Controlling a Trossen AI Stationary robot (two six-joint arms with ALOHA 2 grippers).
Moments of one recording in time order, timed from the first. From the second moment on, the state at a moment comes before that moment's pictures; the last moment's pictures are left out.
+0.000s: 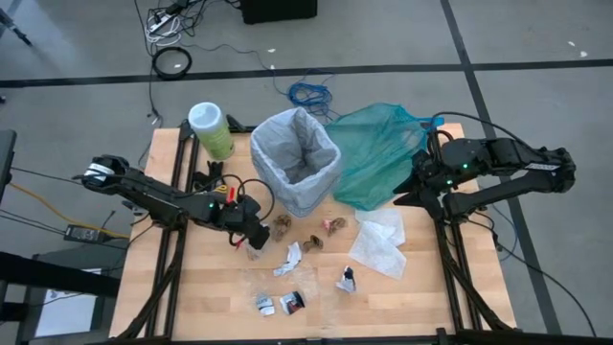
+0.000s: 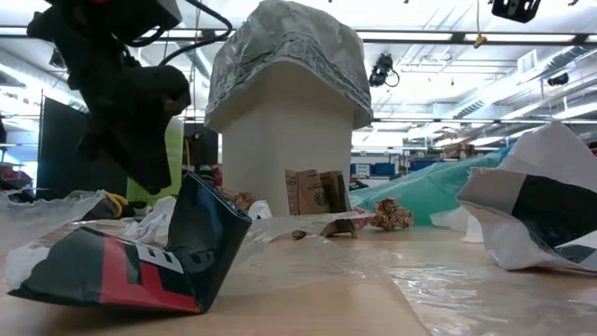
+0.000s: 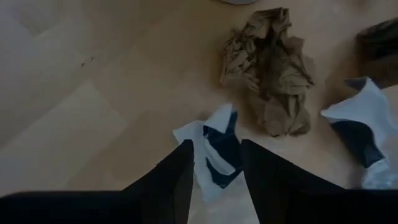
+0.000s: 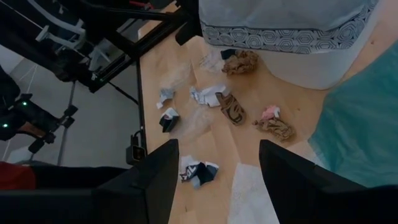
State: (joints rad) left arm -0.25 1.33 0.66 -0.44 -0.28 -1.05; right arm 0.08 0.79 1.12 -0.92 -0.10 0.63
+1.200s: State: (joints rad) left arm -0.25 1.41 0.91 -0.50 -0.19 -0.94; right arm 0.08 0.86 1.12 -0.91 -0.06 0.63
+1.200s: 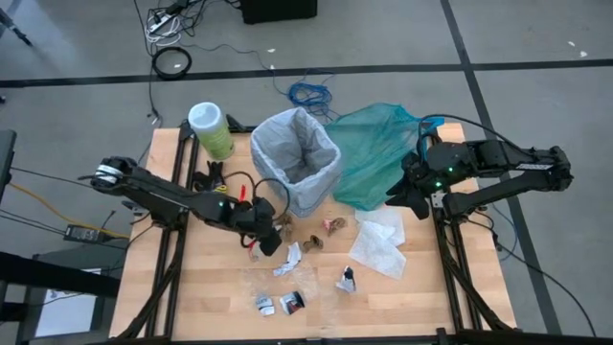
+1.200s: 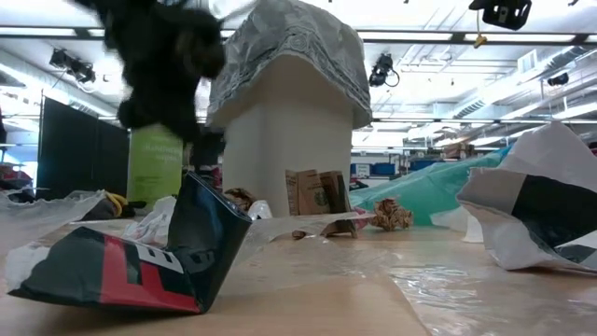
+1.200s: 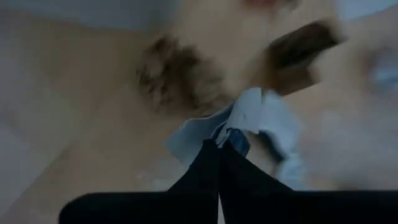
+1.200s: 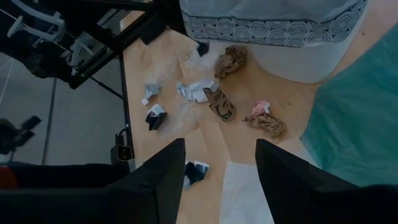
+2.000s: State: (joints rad) left arm -0.08 1.35 1.70 -0.87 -0.53 -0.36; right arm 0.08 0.86 1.12 -0.91 -0.04 0.58
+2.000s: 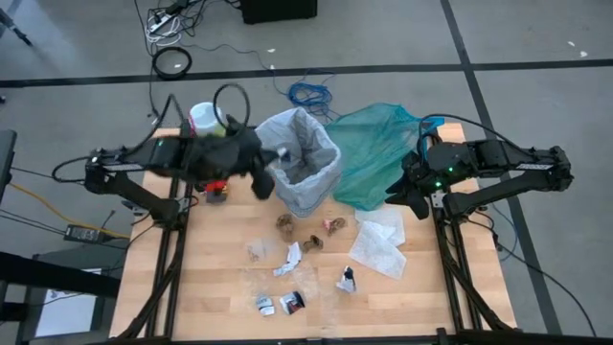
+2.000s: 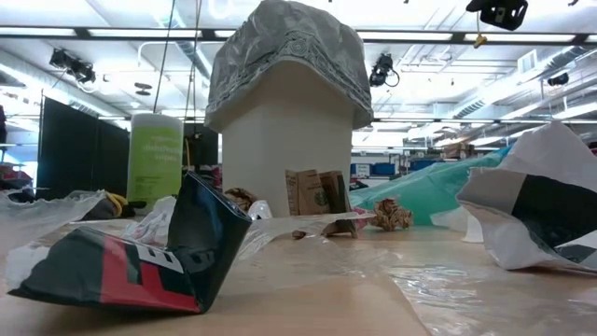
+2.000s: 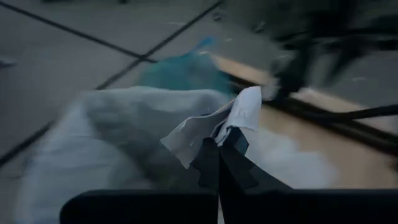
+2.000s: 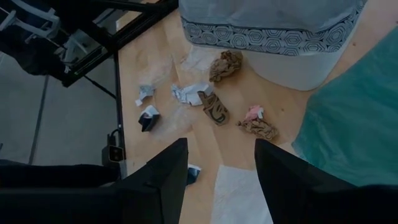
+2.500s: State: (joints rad) left arm 0.17 1.47 1.70 -0.88 -0.19 -0.16; right arm 0.08 0.86 1.12 -0.88 -0.02 0.56
